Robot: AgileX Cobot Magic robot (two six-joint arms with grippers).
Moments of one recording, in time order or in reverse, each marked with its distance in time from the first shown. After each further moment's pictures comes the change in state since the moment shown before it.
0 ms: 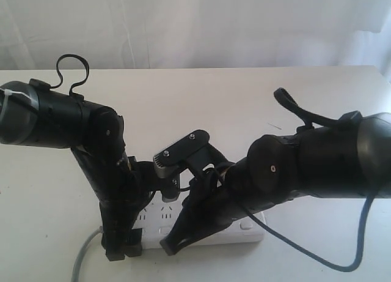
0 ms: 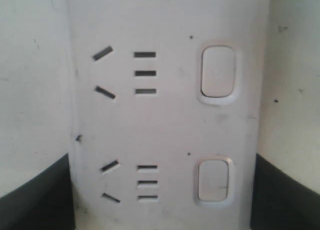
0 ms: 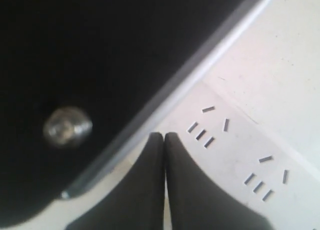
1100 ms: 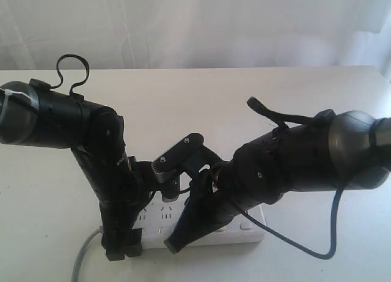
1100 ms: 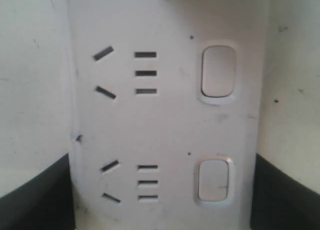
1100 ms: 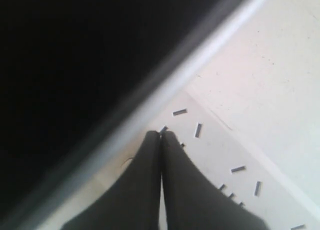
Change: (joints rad) left arm 0.000 0.000 0.000 0.004 0.000 -0.002; right arm 0.002 0.101 -0.038 -0.317 0.040 0.255
